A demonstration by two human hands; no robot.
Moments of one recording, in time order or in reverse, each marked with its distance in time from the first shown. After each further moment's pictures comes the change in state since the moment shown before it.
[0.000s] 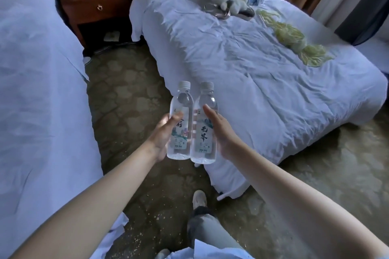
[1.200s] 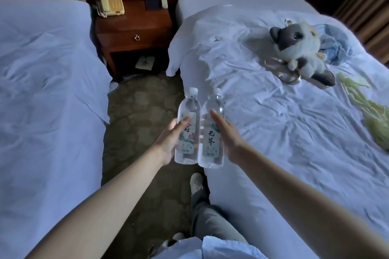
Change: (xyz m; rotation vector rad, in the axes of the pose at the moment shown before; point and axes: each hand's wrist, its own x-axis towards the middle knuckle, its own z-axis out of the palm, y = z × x) left_hand 0.404 0.268 -0.186 -0.083 0.214 -0.021; right_hand 0.515 -0.213 0.094 -0.069 -0.144 0.084
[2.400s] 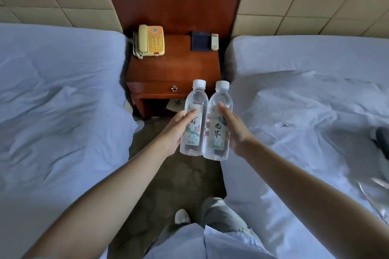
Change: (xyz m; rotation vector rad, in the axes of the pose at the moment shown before) left_hand 0.423 0.321 -0.199 -0.067 0.183 0.031; right_hand 0.523 -0.253 0.139 -0.066 -0.182 0.044
